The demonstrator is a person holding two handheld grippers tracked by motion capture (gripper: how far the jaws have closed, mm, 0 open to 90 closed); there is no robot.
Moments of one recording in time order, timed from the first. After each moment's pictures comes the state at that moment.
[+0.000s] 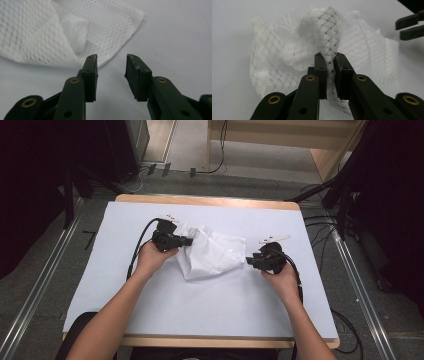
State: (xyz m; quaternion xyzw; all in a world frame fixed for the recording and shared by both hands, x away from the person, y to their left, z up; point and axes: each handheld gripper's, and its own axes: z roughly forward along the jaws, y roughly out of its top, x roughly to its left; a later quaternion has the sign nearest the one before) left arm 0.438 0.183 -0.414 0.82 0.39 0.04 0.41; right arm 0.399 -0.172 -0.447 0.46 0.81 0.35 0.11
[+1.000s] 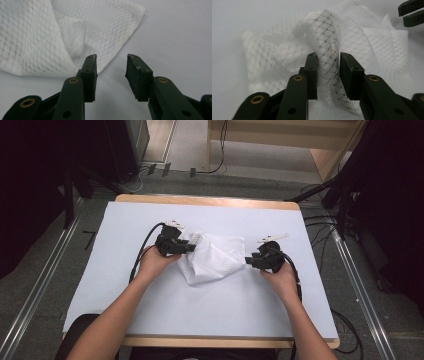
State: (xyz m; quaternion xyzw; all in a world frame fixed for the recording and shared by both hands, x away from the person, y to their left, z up) left arm 0.435 0.175 -0.431 0.84 0.39 0.06 0.37; right arm 0.405 -0.169 -0.451 0.45 0.82 0.34 0.10
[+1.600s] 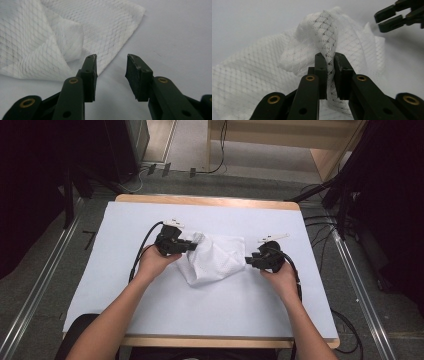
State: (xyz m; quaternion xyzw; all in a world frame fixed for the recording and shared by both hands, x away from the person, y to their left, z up) left arm 0.421 0.170 -0.409 0.84 0.36 0.05 0.41; right arm 0.405 -0.169 -0.451 0.45 0.82 0.34 0.10
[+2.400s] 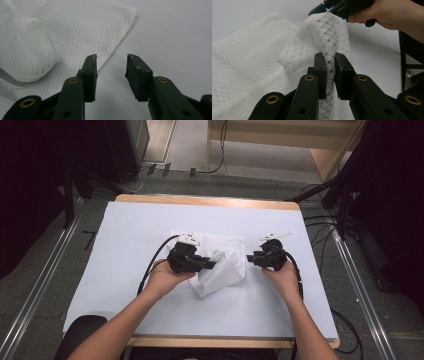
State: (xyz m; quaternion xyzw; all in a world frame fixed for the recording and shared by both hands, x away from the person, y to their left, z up) left arm 0.362 0.125 -0.397 0.86 0.28 -0.01 0.44; right arm 0.411 -0.175 -0.451 0.46 0.81 0.35 0.10
